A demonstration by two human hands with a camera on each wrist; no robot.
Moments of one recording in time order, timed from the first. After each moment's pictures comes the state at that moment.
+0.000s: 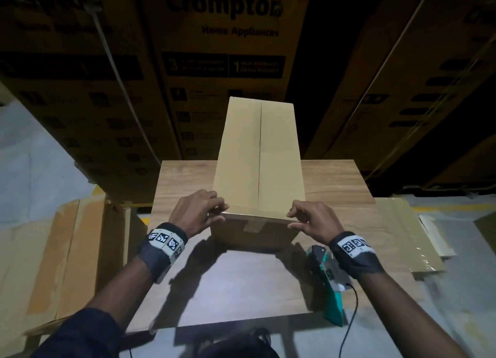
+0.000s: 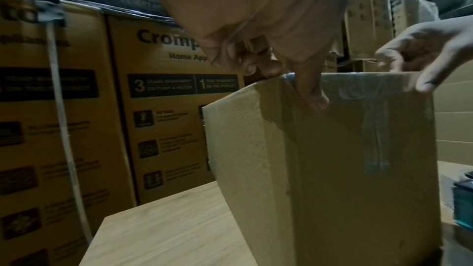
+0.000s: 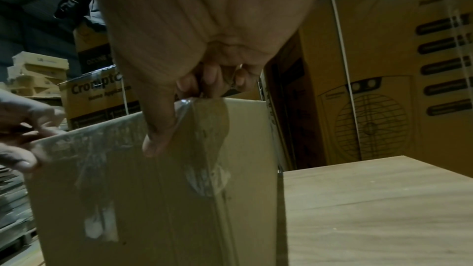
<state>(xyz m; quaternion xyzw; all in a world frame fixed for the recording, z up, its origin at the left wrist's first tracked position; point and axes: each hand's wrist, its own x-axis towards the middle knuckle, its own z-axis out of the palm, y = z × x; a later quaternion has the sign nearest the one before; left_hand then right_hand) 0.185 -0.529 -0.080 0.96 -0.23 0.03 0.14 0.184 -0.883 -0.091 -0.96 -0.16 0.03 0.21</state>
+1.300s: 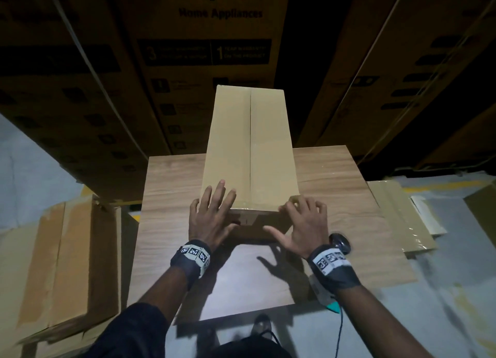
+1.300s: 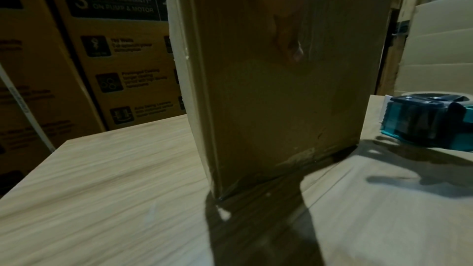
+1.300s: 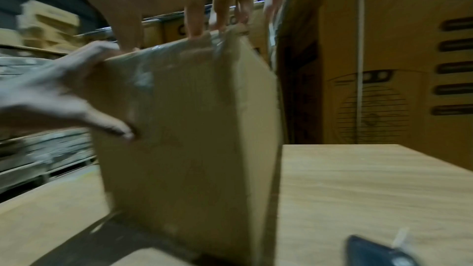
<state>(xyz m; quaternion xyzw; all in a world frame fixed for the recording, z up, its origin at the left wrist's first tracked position) 0.168 -0.591 -0.151 0.97 -0.15 0.17 0.07 0.140 -0.854 -0.114 -0.98 -0.11 -0.17 0.08</state>
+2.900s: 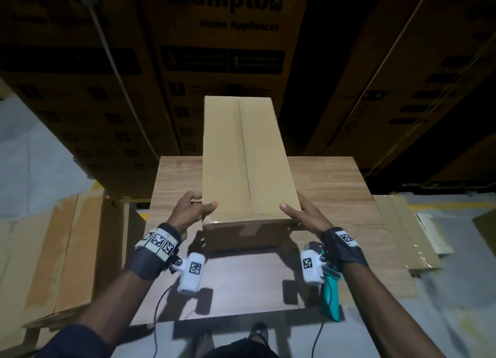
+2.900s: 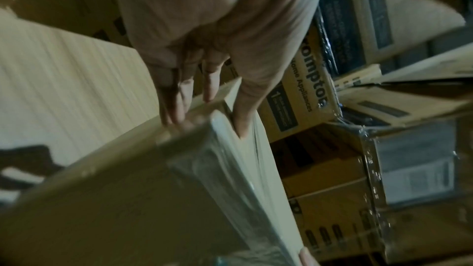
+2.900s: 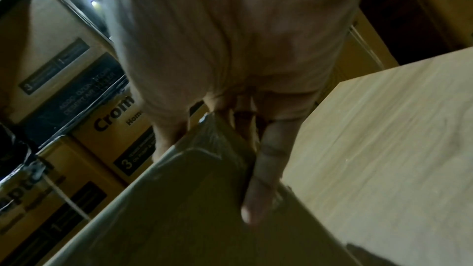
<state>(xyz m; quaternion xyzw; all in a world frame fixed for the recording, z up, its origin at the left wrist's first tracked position) 0.177 -0.535 -0.094 0.70 0.21 -0.13 0.67 0.190 -0.870 -0.107 -0.83 0.07 0.20 0.52</state>
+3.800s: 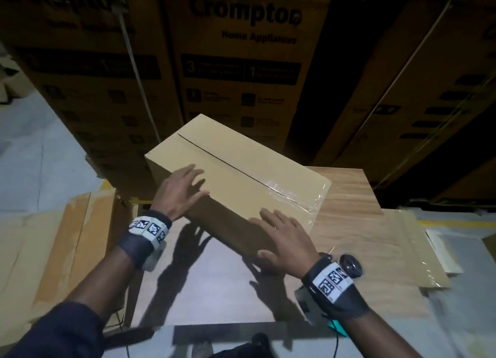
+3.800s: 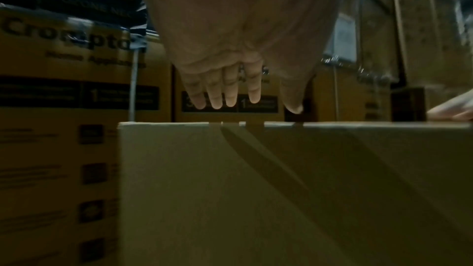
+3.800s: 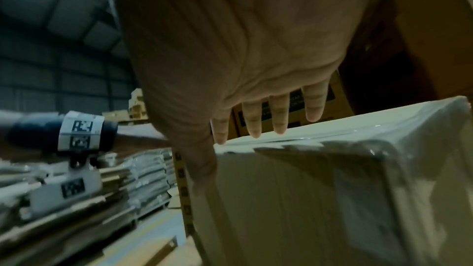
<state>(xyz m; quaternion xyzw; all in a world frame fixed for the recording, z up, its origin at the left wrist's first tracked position) 0.205 -0.468 -0.069 0.97 -0.03 0.03 0.22 0.129 -0.778 -0.058 -0.96 -0.23 0.12 0.05</state>
